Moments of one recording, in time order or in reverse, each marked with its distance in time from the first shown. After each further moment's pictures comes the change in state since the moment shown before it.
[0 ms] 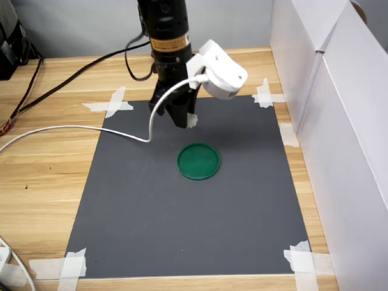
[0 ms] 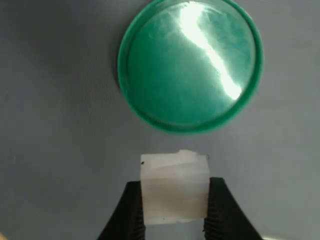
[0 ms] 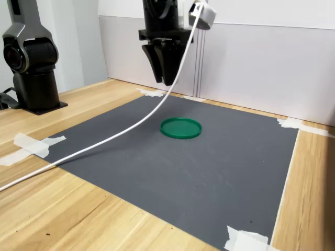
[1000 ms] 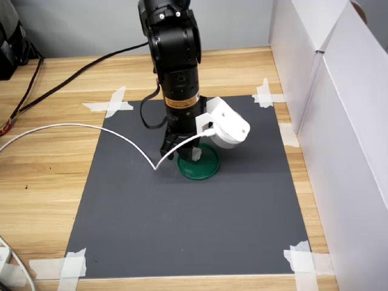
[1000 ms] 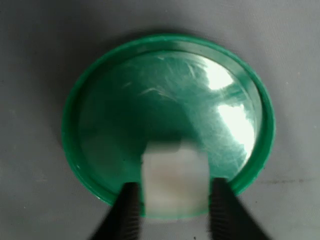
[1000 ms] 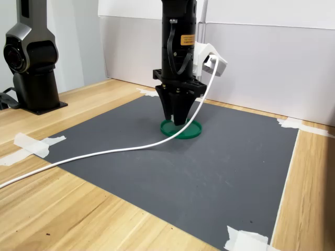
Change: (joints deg) arm 0.1 10.4 0.0 -0.6 -7.4 -1.8
